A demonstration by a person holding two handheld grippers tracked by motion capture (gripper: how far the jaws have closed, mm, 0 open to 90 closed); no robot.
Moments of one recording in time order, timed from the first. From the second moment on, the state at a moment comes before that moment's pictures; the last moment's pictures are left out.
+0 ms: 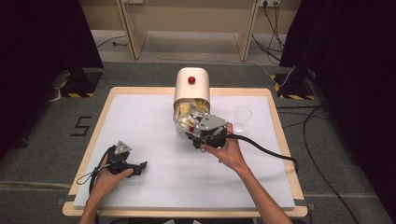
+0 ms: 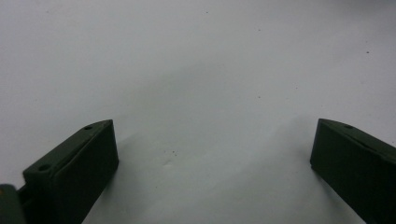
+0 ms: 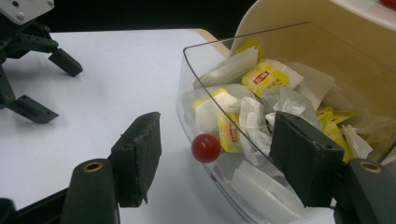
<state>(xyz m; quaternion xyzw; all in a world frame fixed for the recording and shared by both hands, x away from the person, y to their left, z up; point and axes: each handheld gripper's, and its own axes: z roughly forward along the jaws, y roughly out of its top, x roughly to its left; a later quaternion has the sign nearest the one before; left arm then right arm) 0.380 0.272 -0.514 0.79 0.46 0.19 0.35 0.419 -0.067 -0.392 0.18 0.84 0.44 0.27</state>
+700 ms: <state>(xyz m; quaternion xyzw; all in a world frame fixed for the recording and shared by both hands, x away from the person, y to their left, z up) 0.380 0.272 -0.514 0.79 0.46 0.19 0.35 0.408 -0.071 -0.388 0.18 0.85 0.44 0.25</state>
